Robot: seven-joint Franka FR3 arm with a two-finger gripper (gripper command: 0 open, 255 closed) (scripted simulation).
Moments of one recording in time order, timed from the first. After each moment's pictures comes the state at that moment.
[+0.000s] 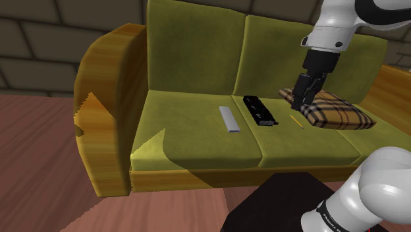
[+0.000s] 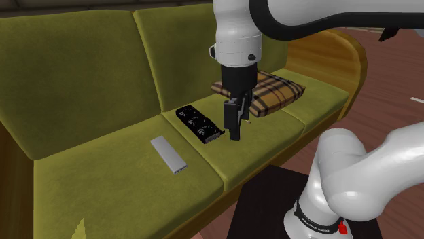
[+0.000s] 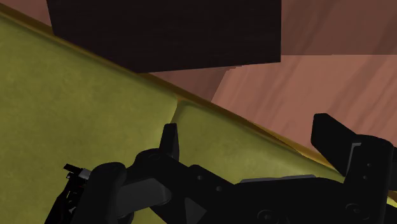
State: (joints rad) arm 0.02 -0.81 0.05 -2.39 0.10 1.46 0.06
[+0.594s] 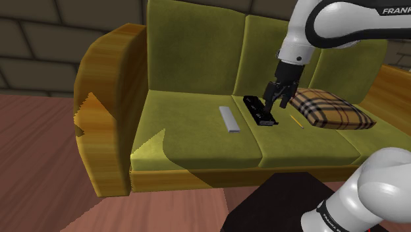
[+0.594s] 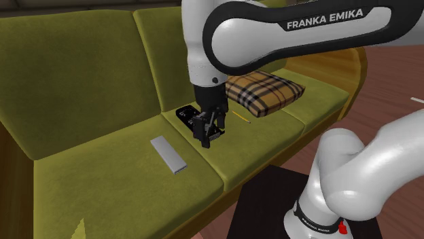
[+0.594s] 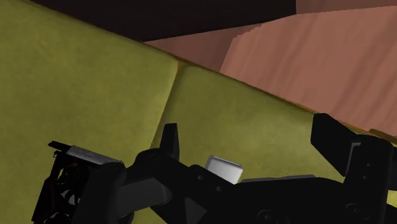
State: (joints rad) arm -0.01 -0.63 0.08 -2.41 0.10 1.69 0.13
